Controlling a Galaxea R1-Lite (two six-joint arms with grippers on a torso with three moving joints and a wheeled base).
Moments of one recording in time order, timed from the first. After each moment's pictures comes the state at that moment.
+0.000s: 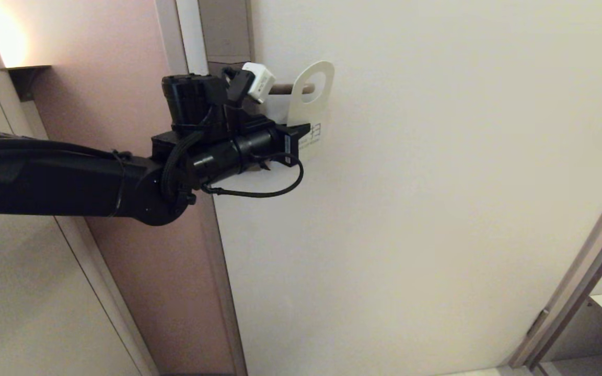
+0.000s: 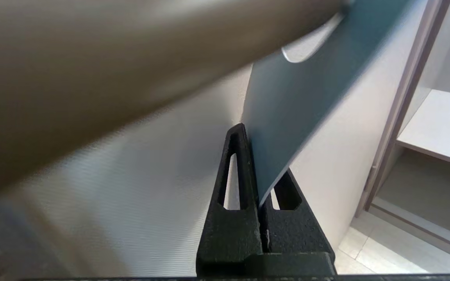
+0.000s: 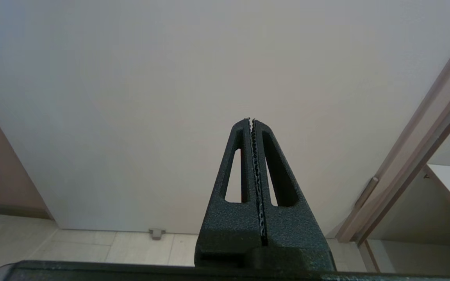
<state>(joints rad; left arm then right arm) -0.53 1.97 -1.39 -0.61 -0.27 0.02 0.01 0.00 -0.03 0.08 0.02 -0.04</state>
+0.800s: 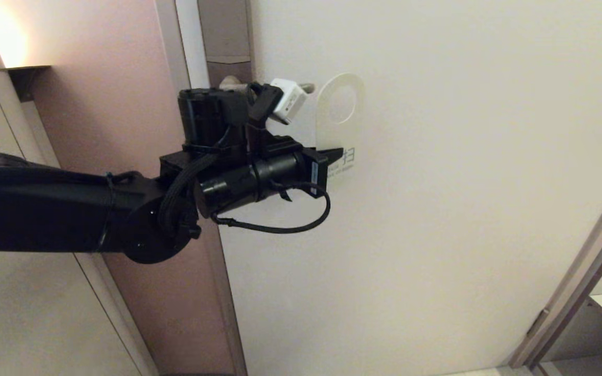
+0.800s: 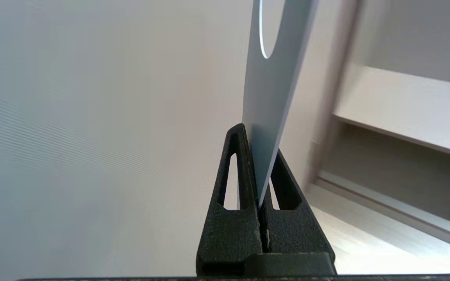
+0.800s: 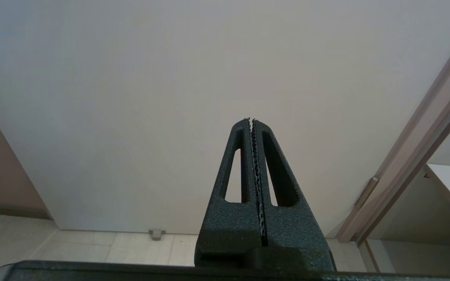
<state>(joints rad) -0.67 1.88 -1.24 -0.62 -0.28 0.01 0.01 0.00 -0.03 0.08 0.02 -0.04</state>
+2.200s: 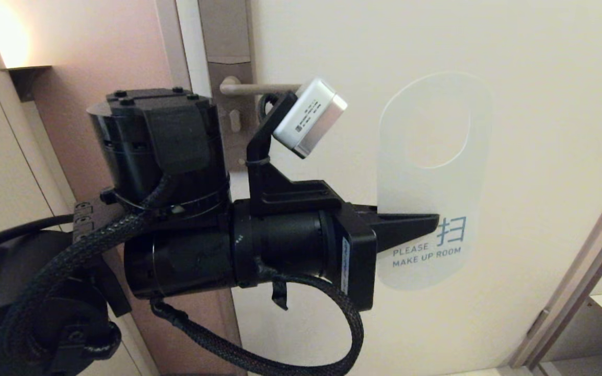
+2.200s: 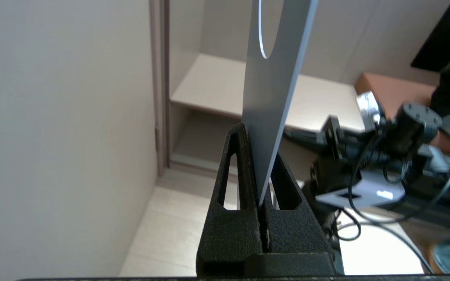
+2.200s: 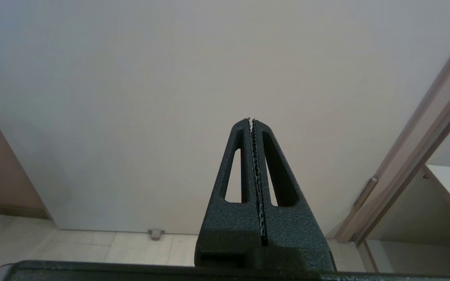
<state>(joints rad) -0.93 1.64 -1.01 -0.62 -0.47 -0.20 0.01 0.00 -0.03 0.08 0.02 -0.05</state>
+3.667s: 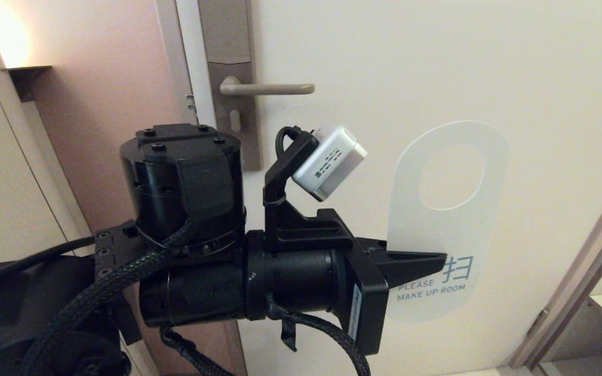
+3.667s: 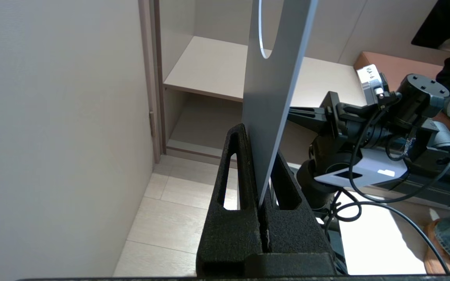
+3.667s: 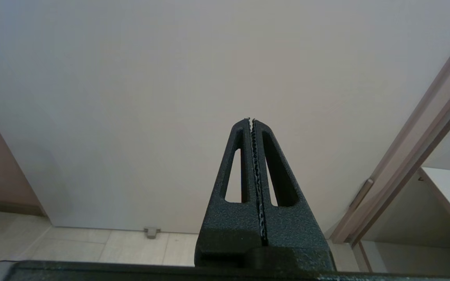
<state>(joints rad) -0.96 1.66 -0.95 -0.63 -0.47 -0.16 0.01 0.00 -0.03 0.08 0.02 -0.07</state>
